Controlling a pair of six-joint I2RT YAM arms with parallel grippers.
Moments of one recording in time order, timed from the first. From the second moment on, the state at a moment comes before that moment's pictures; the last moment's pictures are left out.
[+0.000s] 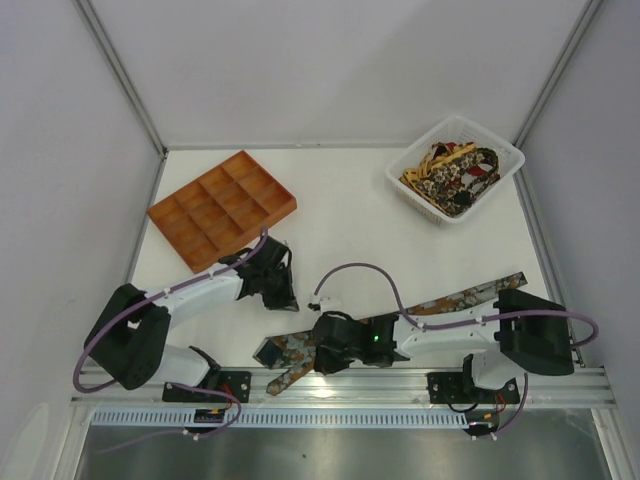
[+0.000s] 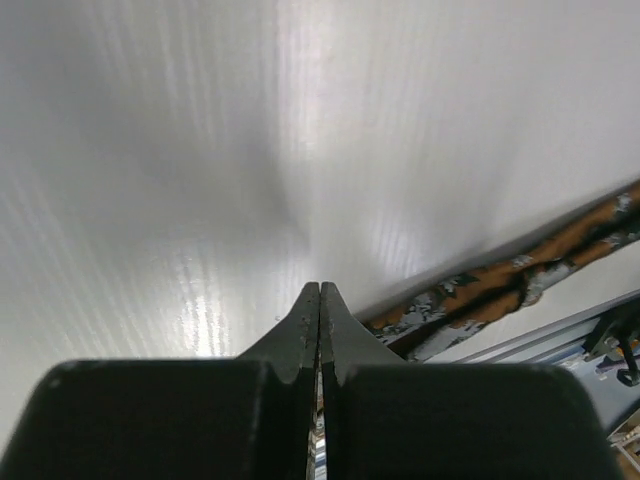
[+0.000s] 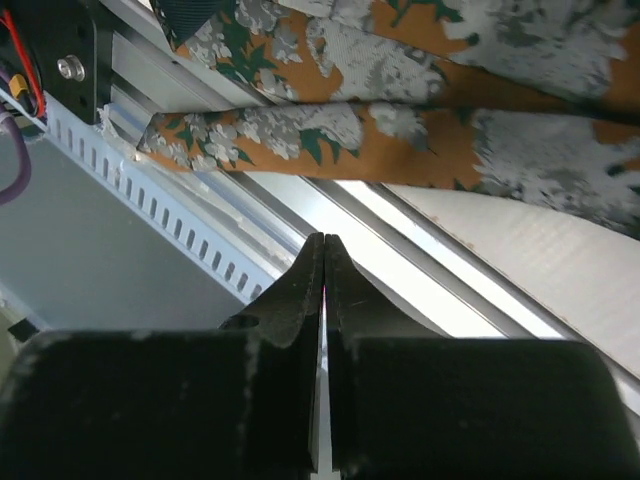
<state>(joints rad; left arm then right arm) -0.62 1.36 0.71 -0.47 0.17 -0.75 1.38 1.47 0.80 -0.25 0.04 0.99</state>
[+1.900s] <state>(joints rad) -0.59 1.51 0.76 -0.50 0.09 -0.63 1.45 1.70 0.87 -0.08 0.28 0.99</state>
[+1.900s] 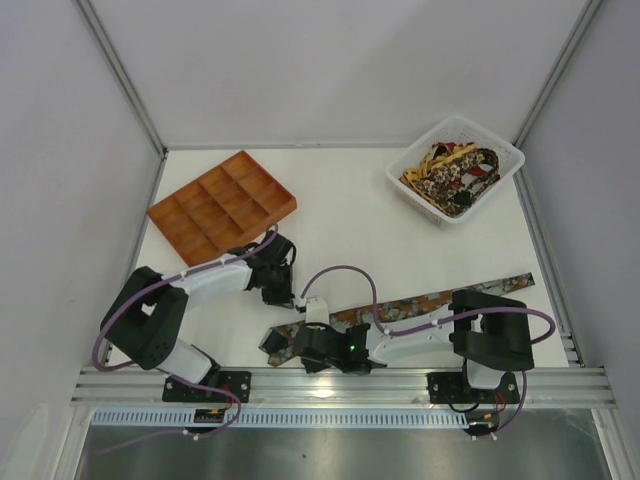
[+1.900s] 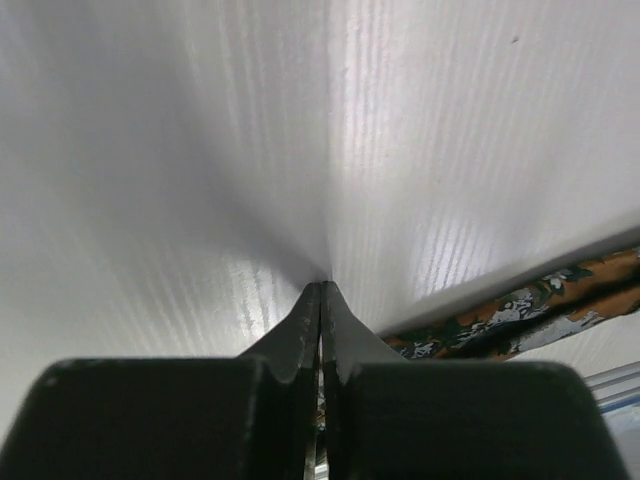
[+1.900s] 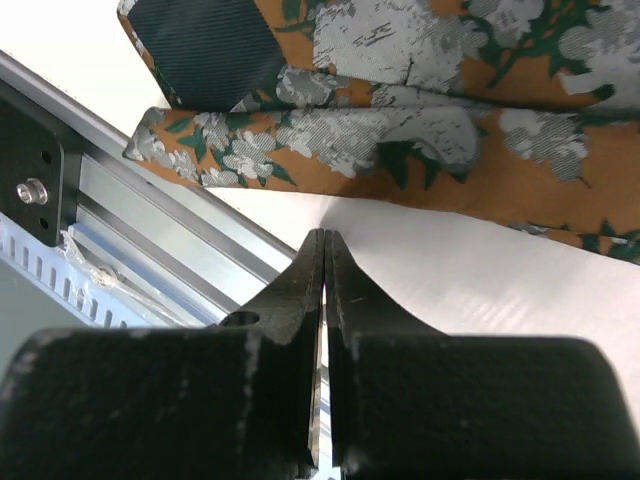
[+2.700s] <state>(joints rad) -0.59 1.45 0.68 -0.38 0.16 -0.66 1.35 1.74 0.96 -0.06 0.27 0.89</state>
